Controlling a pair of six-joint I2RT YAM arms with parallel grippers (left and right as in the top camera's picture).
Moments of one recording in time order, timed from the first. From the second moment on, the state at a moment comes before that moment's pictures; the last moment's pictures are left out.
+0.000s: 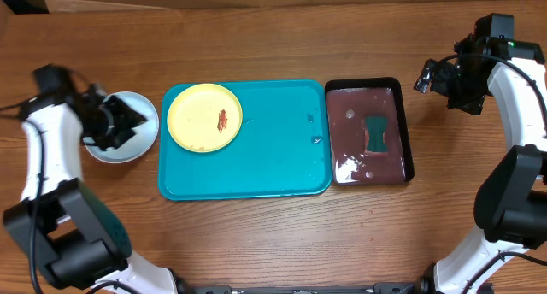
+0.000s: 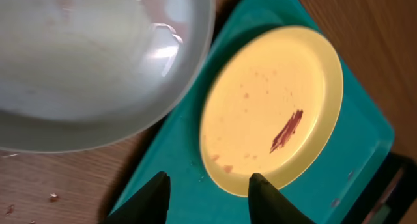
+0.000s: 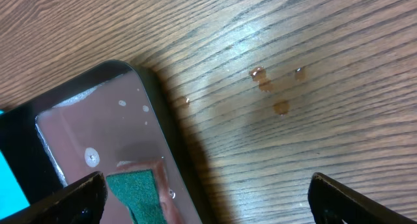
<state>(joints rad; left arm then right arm) 0.42 1.81 1.41 -0.97 0.41 -0.30 -0.19 1.95 1.64 -1.02 -0.19 0.20</state>
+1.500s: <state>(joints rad) 0.14 1.83 1.25 -0.74 0.06 -0.31 -0.19 1.95 1.64 -1.02 -0.19 0.20</state>
